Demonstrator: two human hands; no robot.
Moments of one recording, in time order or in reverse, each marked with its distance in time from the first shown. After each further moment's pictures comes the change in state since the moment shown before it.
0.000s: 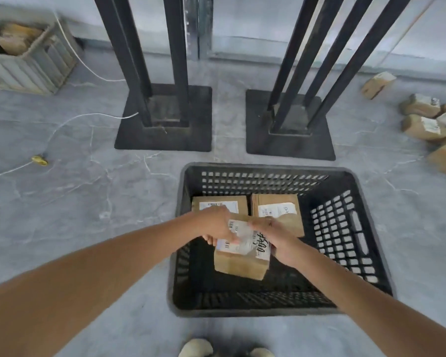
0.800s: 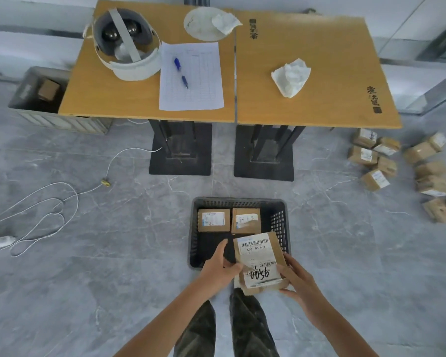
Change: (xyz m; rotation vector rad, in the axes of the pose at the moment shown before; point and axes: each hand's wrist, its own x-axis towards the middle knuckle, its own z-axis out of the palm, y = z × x) left_hand -0.402 0.210 -0.093 -0.846 0.164 -0.113; right_hand -0.461 -0.172 -0.125 0.057 -0.042 -0.025
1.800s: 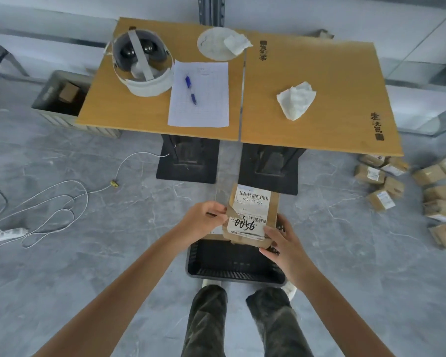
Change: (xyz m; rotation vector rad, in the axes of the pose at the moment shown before) left_hand -0.010 0.121 -0.096 -0.013 0.144 0.205; right_hand 0.025 -0.121 0.012 0.169 -0.136 -0.164
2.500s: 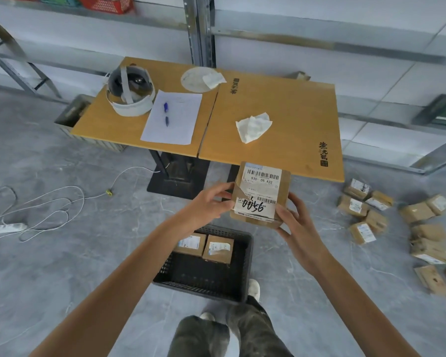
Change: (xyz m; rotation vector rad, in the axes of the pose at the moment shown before) left_hand -0.039 0.171 0.155 -0.143 0.036 0.185; right_hand -0.064 -0.130 -0.189 -0.071 -0.139 -0.331
